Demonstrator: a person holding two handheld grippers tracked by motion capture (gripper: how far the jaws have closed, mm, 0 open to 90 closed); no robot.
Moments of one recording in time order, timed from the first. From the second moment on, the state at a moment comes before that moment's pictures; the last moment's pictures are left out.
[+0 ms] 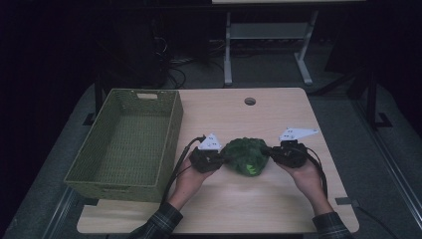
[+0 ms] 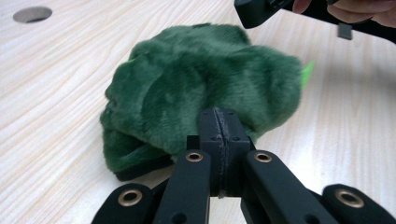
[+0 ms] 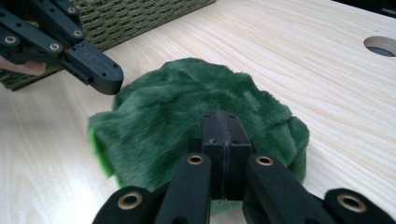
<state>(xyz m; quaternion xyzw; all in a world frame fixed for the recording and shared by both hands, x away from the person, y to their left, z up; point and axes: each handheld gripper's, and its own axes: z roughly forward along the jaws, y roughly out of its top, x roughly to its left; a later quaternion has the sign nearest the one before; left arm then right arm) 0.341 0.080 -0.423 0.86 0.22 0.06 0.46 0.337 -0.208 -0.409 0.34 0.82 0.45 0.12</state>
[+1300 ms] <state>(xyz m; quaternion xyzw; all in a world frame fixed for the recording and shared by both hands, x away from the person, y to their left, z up) 0.366 0.082 -0.445 0.88 0.25 0.06 0.41 0.320 -0.213 -0.424 0.34 0.84 0.42 0.09</state>
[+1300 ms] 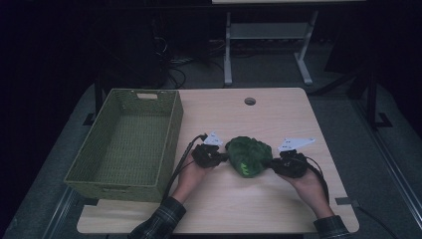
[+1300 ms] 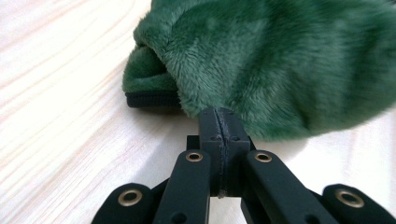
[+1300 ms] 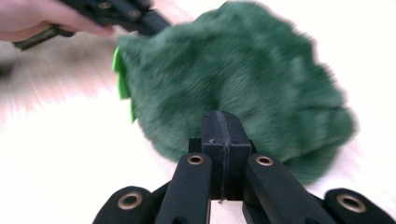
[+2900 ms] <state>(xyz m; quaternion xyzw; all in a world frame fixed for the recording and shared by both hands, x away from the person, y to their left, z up) 0.356 0.062 -0.469 0.89 0.22 0.00 0.40 0.390 -0.209 -0.466 0.36 0.85 0.37 0.03</state>
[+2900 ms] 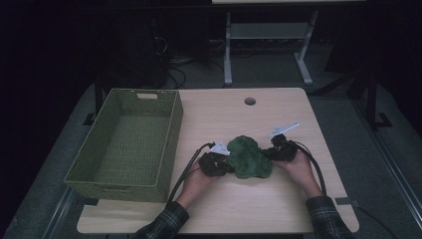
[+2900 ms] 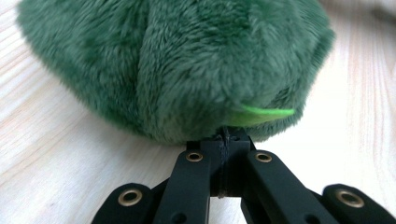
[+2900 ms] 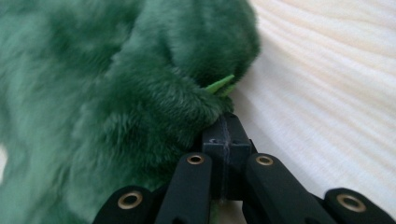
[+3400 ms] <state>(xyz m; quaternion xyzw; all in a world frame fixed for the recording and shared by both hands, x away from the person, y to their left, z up) 0.355 0.078 -0.467 0.89 0.21 0.01 0.40 0.349 -0.213 -0.460 0.34 0.87 0.37 0.04</state>
